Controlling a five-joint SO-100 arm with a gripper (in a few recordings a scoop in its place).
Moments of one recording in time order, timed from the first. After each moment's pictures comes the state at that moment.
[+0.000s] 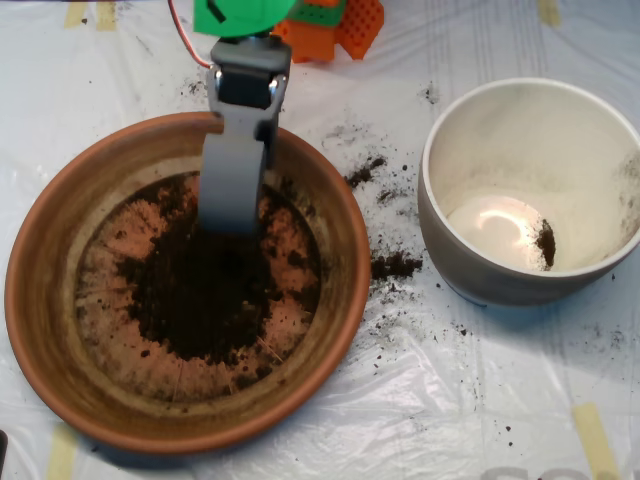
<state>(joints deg) 22.0 129.1 138.1 48.8 -13.5</state>
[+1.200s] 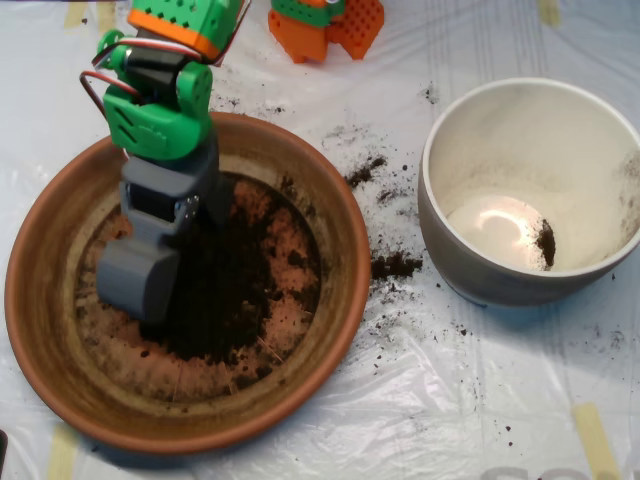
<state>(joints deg) 31.3 79.5 102.2 51.9 -5.8</state>
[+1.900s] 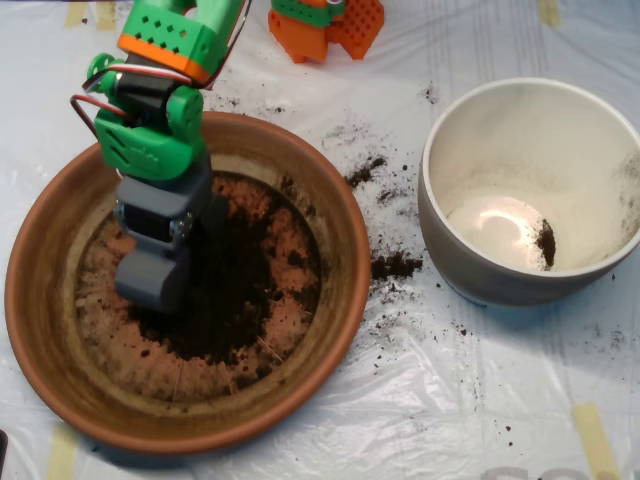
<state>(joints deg) 31.3 74.1 96.4 53.0 -7.6</state>
